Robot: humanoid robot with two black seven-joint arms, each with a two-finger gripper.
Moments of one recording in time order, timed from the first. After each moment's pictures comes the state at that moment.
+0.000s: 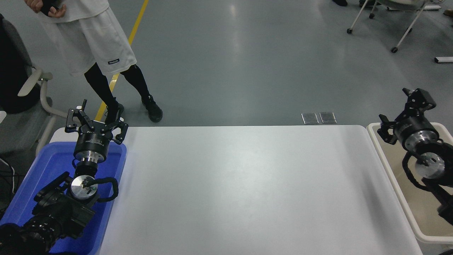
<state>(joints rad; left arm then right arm) -0.66 0.17 -0.93 -0.29 -0.24 -0.66 -0.40 0.55 -0.49 0.82 0.82 -0.08 0.02 0.25</state>
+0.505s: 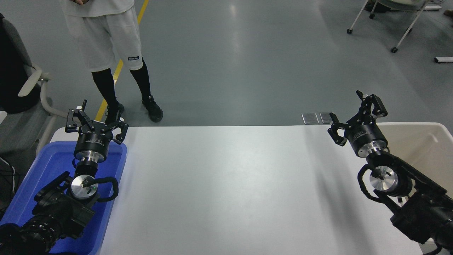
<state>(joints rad) -0.66 0.17 -0.93 -0.29 -0.24 -0.66 -0.40 0.51 -0.30 0.83 0.84 -0.11 0.13 0.38</state>
